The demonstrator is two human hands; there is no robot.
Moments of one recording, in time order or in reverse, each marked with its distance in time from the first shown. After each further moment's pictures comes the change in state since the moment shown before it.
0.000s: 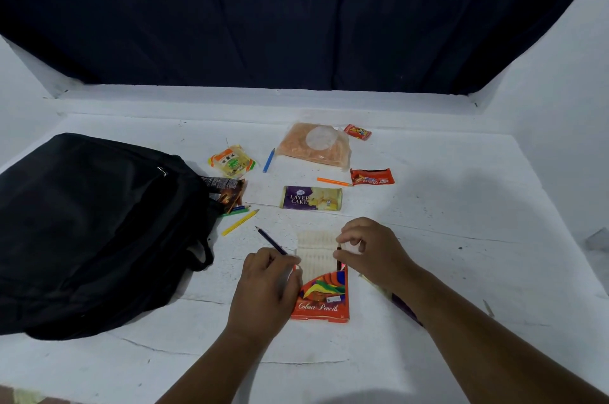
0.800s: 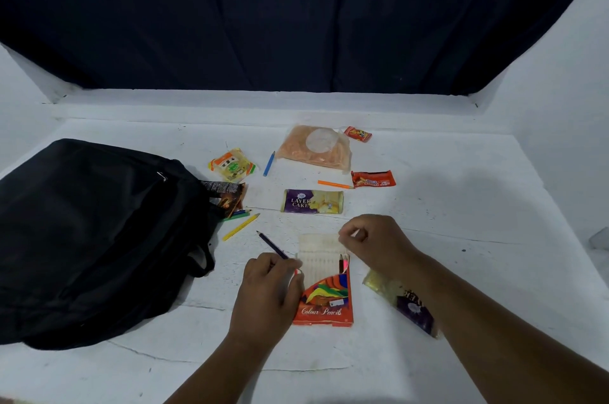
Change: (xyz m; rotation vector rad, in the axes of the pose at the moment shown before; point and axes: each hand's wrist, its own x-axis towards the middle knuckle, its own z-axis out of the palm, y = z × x) left_hand 0.001 0.003 -0.004 0.000 -0.016 -0.018; right_hand 0.015 -0.003 -0.015 0.084 0.013 -0.009
